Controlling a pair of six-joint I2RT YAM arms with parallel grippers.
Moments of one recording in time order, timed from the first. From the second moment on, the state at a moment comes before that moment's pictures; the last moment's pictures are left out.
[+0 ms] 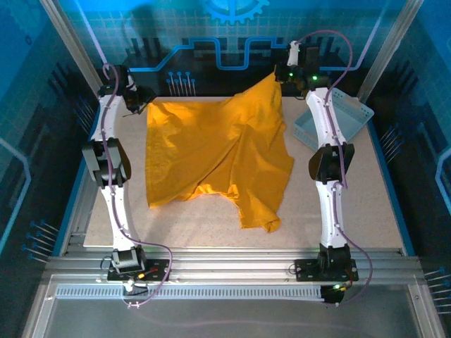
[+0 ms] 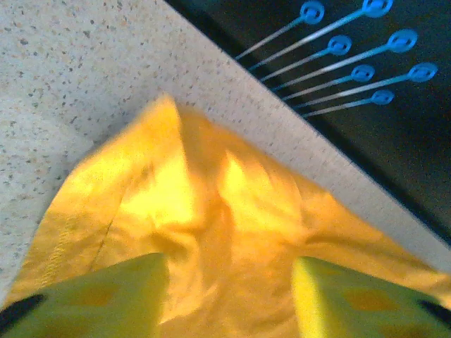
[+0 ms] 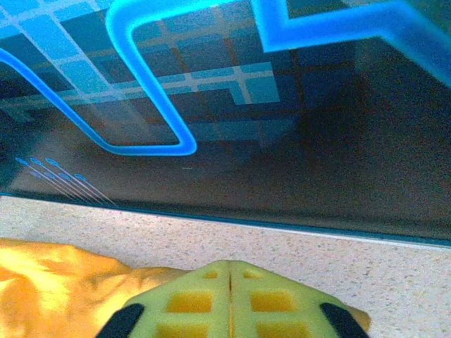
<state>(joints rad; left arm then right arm) 0.20 2.36 2.30 -0.84 0.34 -0.59 0.11 2.53 2.77 -0.72 -0.26 0.23</state>
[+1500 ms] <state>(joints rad) -0.02 1.34 0.72 -0.72 0.09 -0.67 0.48 1.26 0.73 -0.80 -0.14 0.63</state>
